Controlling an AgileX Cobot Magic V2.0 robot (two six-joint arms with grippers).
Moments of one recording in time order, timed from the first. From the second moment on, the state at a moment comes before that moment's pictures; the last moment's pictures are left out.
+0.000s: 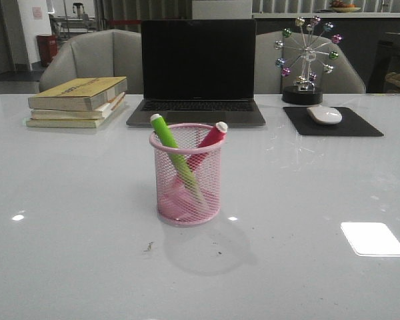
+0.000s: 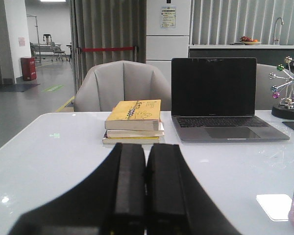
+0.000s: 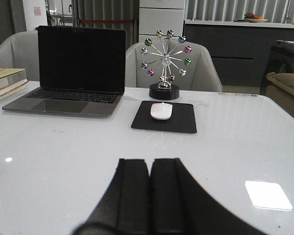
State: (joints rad) left arm -0.11 0.00 0.01 -0.08 -0.02 0.06; right arm 0.04 -0.01 0.03 0.00 0.01 0.03
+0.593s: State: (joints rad) left arm -0.11 0.00 0.01 -0.08 -0.02 0.06; right arm -0.01 -0.01 0.03 0.02 0.00 0.03
